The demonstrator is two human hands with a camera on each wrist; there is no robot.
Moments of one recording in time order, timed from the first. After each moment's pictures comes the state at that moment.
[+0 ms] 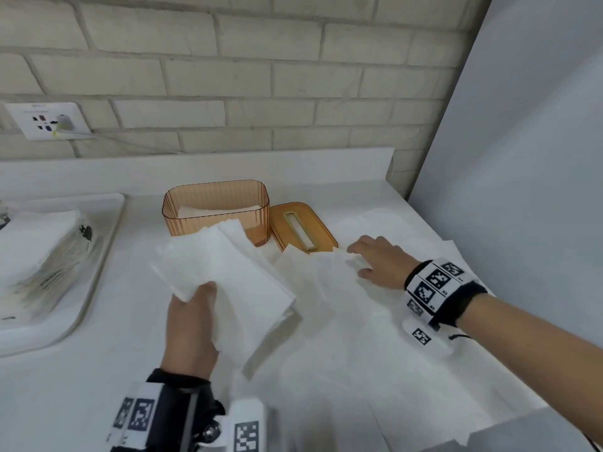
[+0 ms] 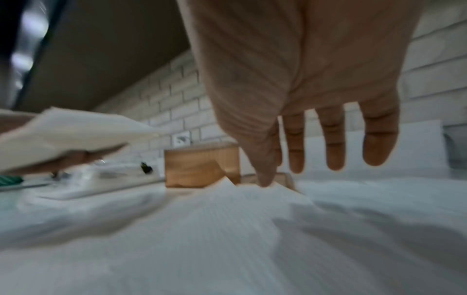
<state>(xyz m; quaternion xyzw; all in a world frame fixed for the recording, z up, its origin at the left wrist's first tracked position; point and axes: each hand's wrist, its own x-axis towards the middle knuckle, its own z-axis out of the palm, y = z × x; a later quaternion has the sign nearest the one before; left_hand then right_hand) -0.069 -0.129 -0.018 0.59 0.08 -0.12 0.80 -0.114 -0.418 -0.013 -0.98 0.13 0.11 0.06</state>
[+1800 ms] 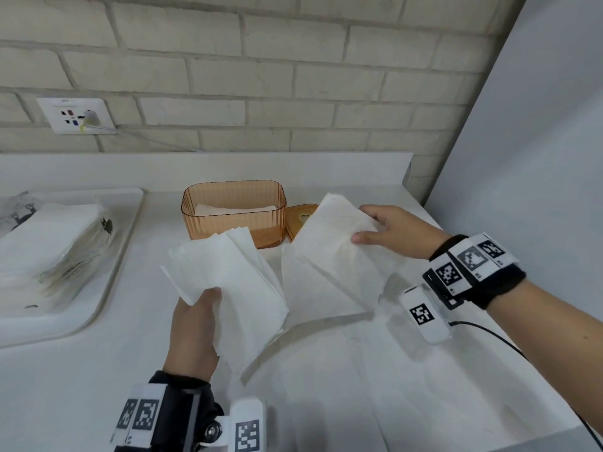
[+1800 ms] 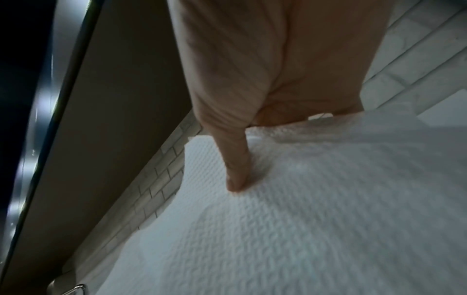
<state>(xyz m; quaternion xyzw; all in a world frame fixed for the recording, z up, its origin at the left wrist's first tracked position) -0.062 -0.114 -0.025 0.59 0.09 -0.14 0.79 -0.096 -0.405 0.048 -0.92 0.03 0.00 0.38</state>
